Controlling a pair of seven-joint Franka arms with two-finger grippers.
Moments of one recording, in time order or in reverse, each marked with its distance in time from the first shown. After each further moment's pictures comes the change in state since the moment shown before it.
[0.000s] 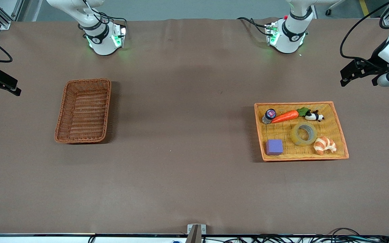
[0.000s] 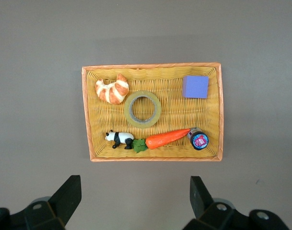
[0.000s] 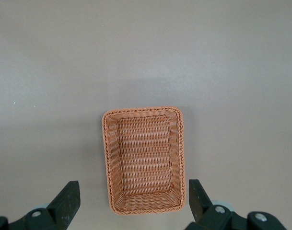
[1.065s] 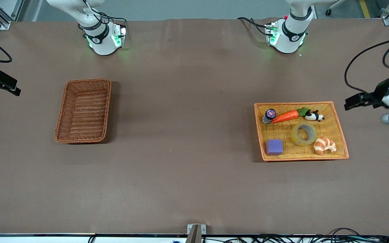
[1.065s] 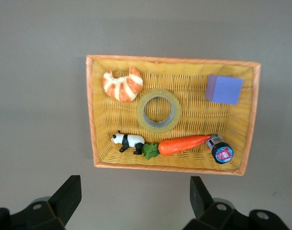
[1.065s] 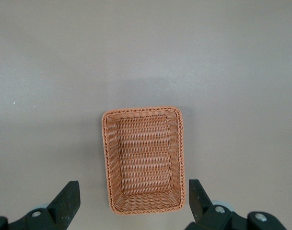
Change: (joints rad) left arm 0.086 0.257 0.003 0.058 0.000 0.036 0.021; right arm -0.001 0.000 -0.002 -0.001 0.000 0.000 0.000
